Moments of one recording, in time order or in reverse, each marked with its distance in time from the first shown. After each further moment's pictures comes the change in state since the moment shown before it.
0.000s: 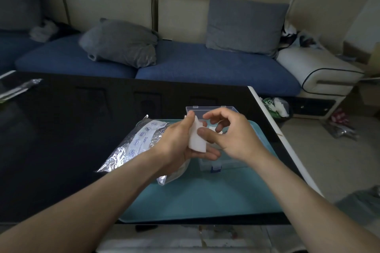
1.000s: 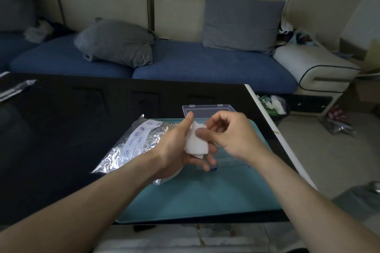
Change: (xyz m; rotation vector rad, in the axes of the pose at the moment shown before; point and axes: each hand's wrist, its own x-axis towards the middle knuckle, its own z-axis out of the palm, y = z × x) left_hand 0.009 -0.014 -0.003 0.085 -0.189 -0.028; right_hand 0.000 0.007 -0.005 0.147 -0.029 0.056
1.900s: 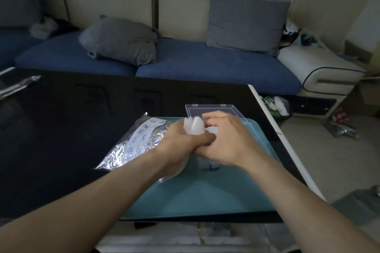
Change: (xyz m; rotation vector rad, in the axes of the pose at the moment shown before) left_hand 0.001 -0.008 0.002 0.059 0.242 0.183; right_hand -0.004 -0.009 0.013 -0.577 -0.059 -0.189
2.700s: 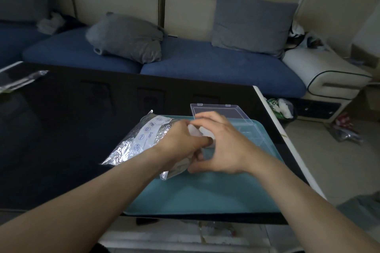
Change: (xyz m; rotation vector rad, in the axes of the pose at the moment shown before) left_hand -0.004 0.011 -0.011 0.509 0.089 -0.101; right_hand -0.002 -0.006 0.007 0.119 -0.198 -0.141
